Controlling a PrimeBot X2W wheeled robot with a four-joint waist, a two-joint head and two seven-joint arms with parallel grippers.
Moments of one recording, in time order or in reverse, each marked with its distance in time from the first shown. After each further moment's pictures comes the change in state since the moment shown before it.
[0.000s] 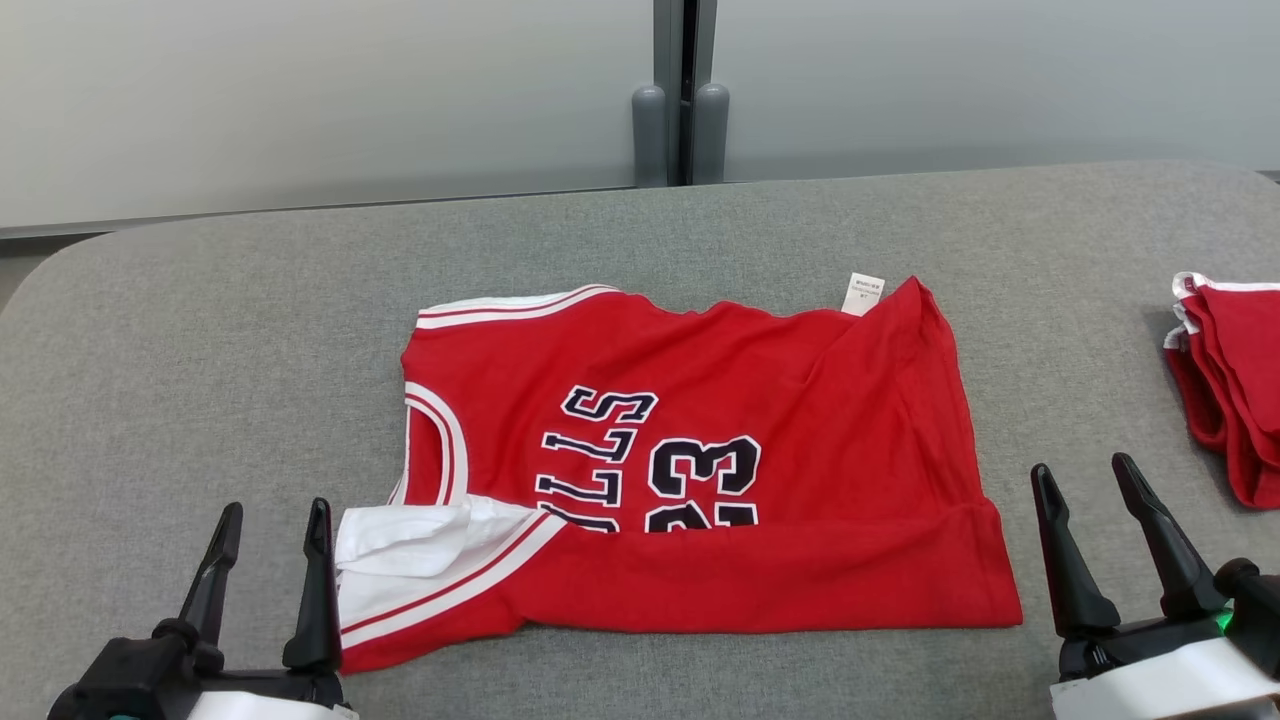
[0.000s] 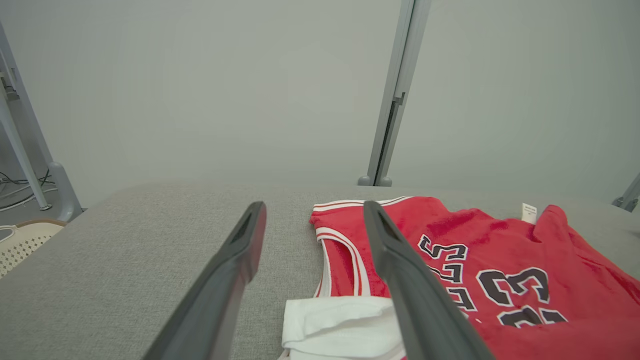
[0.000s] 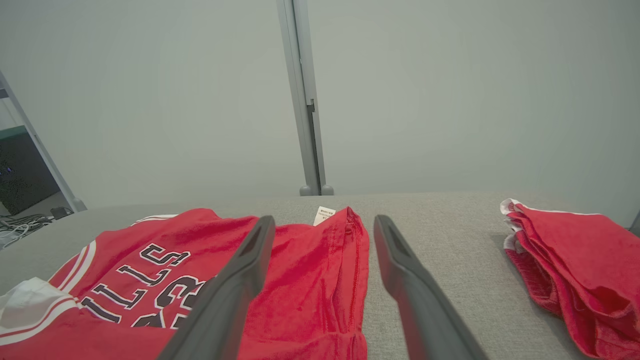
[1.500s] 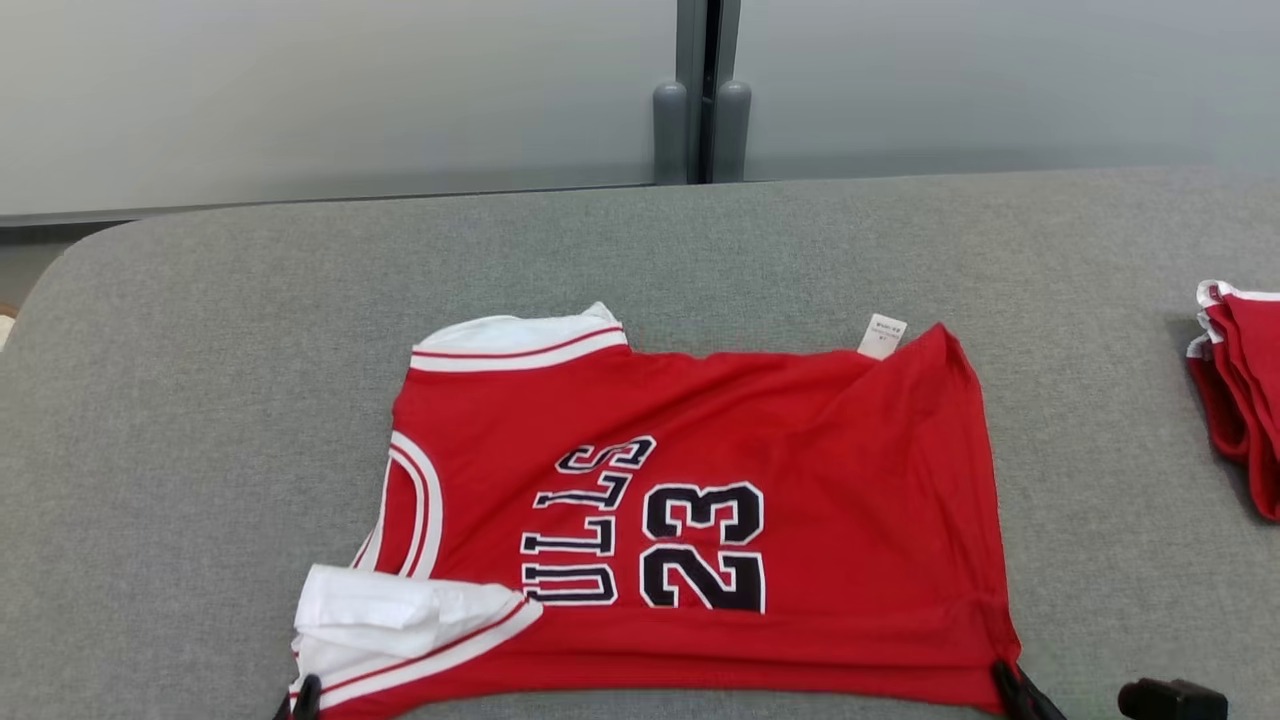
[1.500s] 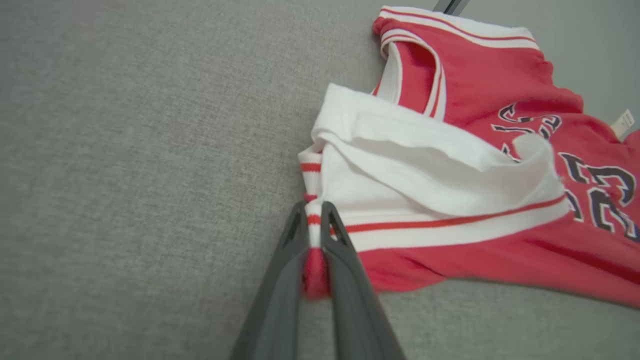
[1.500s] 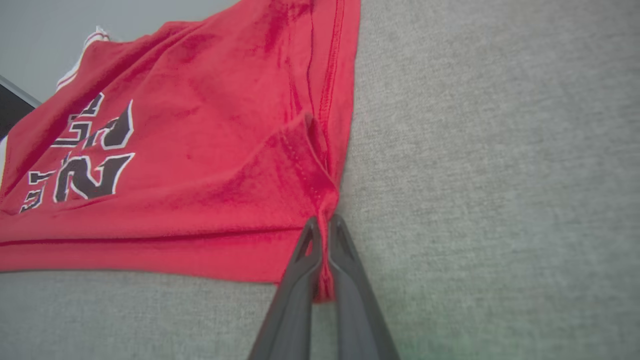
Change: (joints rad) left arm -0.028 0.002 -0.025 0.484 -0.248 -0.159 0.042; right arm 0.007 -0.001 0.140 0.432 0.239 0.001 0.053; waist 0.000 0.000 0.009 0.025
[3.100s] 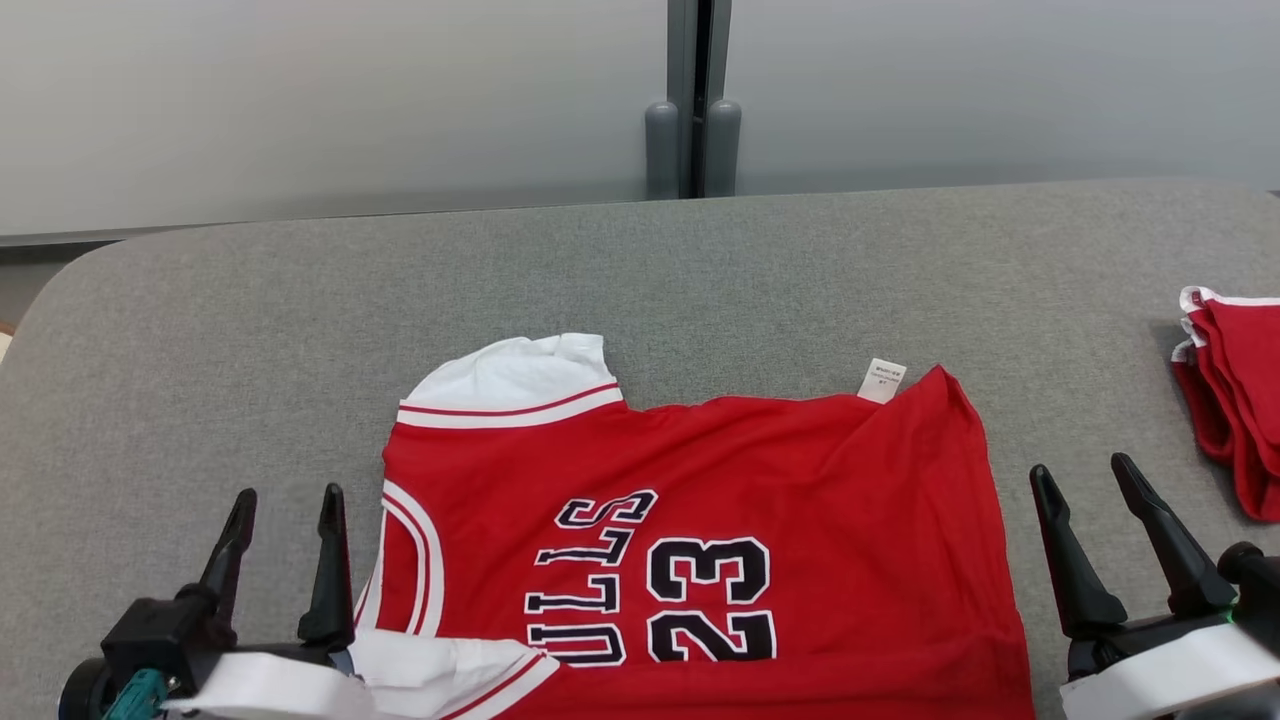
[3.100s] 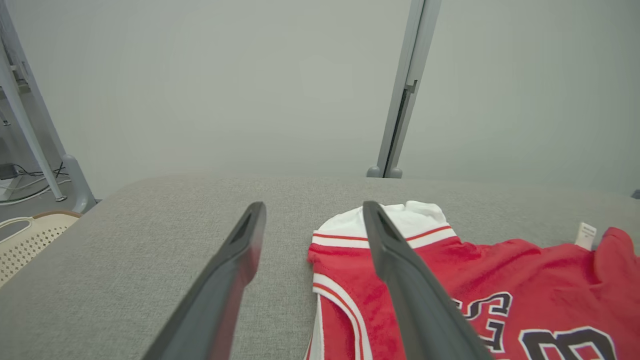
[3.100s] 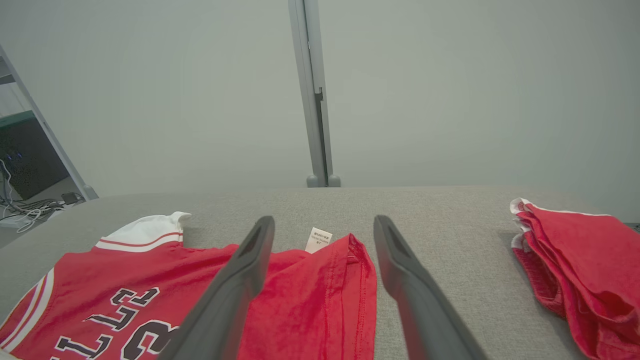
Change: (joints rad) left arm -0.011 0.037 -0.039 -0.450 0.210 0.233 0.005; right arm 0.015 0.002 -0.163 -0.520 -0.233 -0.001 0.097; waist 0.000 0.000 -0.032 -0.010
